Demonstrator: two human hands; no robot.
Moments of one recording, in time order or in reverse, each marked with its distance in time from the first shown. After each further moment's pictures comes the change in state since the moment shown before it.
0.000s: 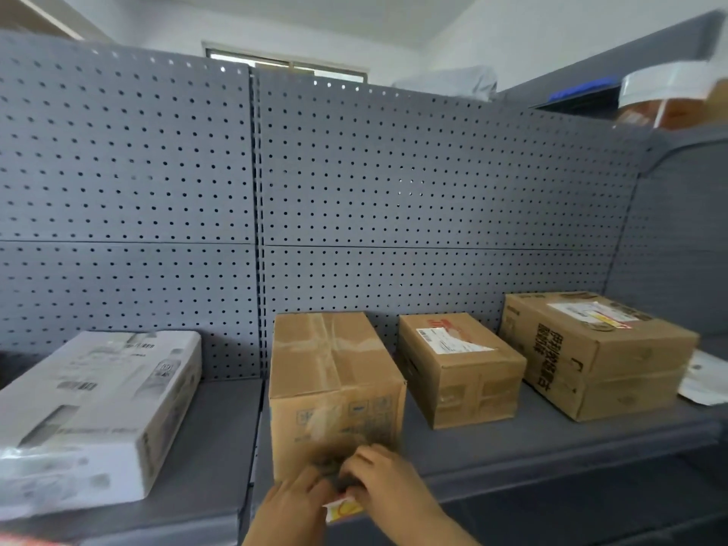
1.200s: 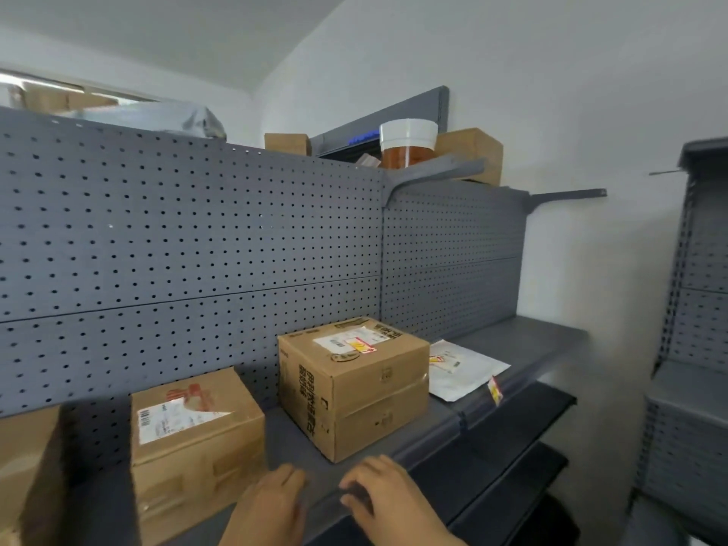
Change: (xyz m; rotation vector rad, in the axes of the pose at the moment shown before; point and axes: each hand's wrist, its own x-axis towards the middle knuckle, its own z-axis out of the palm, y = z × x) left_hand 0.169 0.308 0.048 -0.106 -0.095 0.283; right_hand -0.218 0.246 -0.158 0.045 0.274 0.451
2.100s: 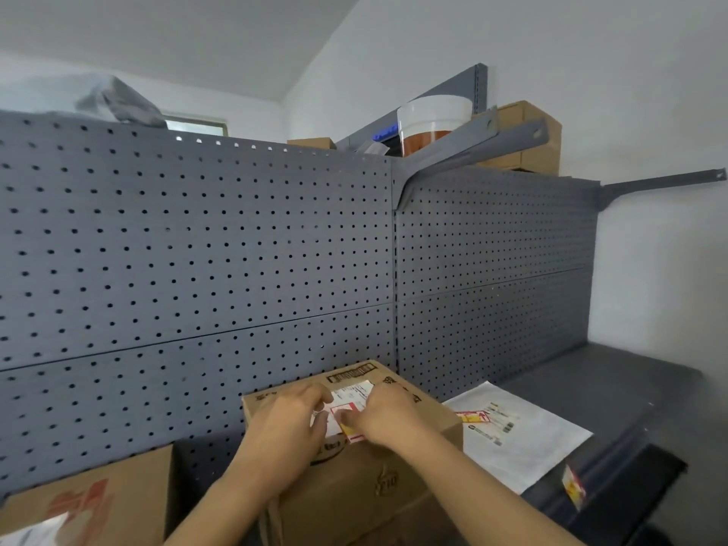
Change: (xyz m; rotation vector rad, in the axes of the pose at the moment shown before) left_hand 0.270 -0.006 -0.009 0.019 0.393 0.018; right_hand 0.247 0.123 -0.074 0.017 -0.041 0.412
